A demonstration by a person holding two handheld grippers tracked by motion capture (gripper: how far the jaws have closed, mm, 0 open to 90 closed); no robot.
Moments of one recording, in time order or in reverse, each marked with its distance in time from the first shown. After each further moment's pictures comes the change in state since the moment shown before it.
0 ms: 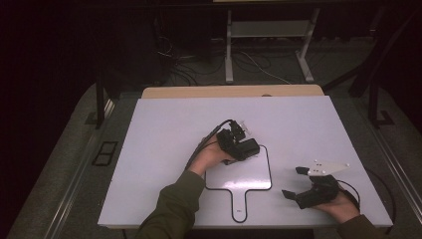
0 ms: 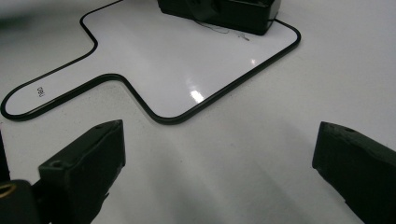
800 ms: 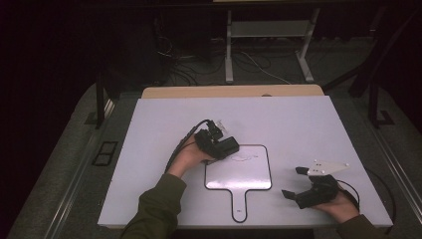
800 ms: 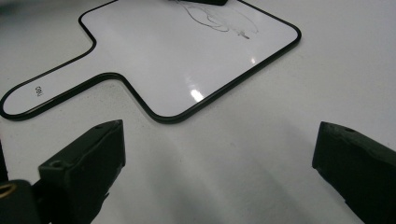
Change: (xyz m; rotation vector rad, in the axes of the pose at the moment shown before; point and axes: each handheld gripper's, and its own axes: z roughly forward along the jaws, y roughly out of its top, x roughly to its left) left arm 0.022 -0.049 -0.031 0.009 0.046 -0.081; right arm 0.000 0.000 0.001 0.006 -0.001 0.003
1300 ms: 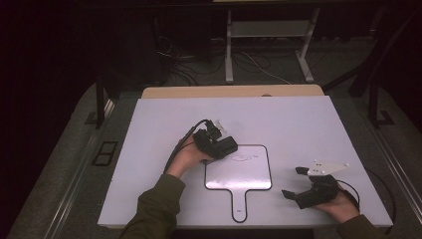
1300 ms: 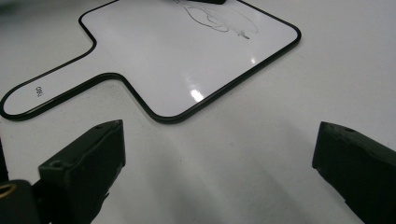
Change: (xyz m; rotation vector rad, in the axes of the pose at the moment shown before) left arm 0.001 0.002 0.001 0.003 0.007 0.013; right arm 0.000 0.000 0.000 -0.001 0.001 0.001
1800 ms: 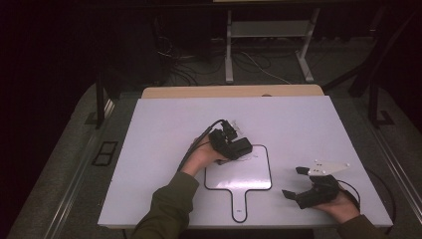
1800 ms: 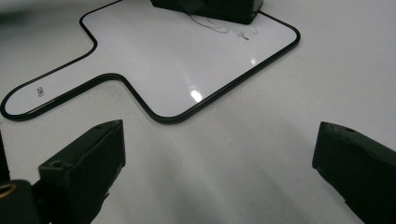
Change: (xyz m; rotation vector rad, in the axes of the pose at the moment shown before) left arm -0.023 0.035 0.022 -0.012 -0.040 0.033; right arm 0.000 0.000 -0.001 -0.006 0.000 -0.003
